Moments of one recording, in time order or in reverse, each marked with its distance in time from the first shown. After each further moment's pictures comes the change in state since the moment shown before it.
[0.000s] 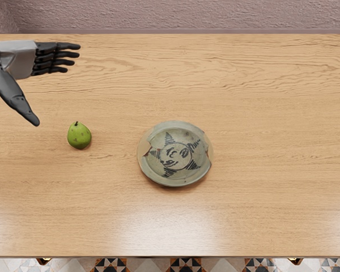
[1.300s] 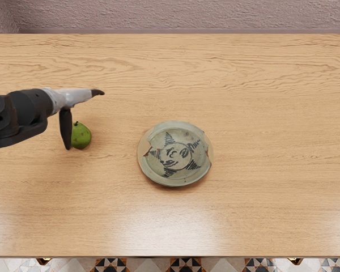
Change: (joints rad) left arm -0.025 -0.420 0.197 -0.093 0.811 0.365 0.537; right arm -0.001 0.000 0.001 0.000 0.000 0.000 -0.001
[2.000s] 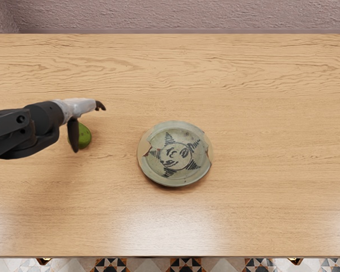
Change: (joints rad) left arm 0.044 -0.092 0.035 0.109 0.088 0.039 0.000; right arm -0.001 0.000 -0.001 0.000 0.000 0.000 0.000
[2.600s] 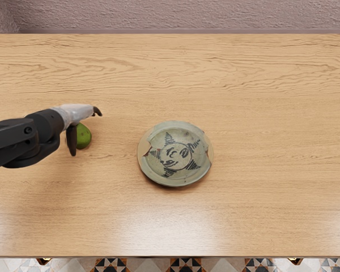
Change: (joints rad) left arm 0.010 -0.019 0.072 0.020 0.027 0.071 0.000; right arm -0.004 0.000 0.000 0.000 0.000 0.000 0.000
